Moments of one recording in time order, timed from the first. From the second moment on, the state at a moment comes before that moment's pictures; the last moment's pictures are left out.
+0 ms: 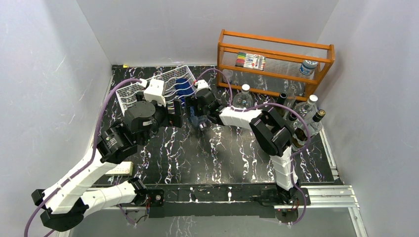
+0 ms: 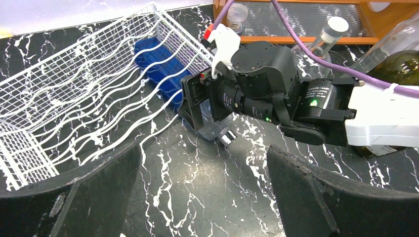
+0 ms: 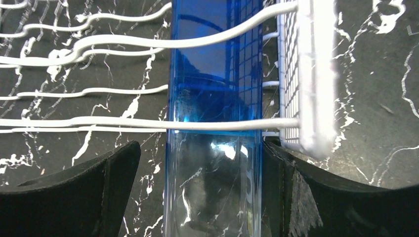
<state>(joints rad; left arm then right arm) -0.88 0.91 1.22 -0.66 -0.53 -0.24 0.82 2.08 1.42 0.11 0.13 0.38</state>
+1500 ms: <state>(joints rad) -0.88 0.84 0.96 -0.45 -0.34 -0.26 0.78 1.03 1.42 -1.07 0.87 0.54</state>
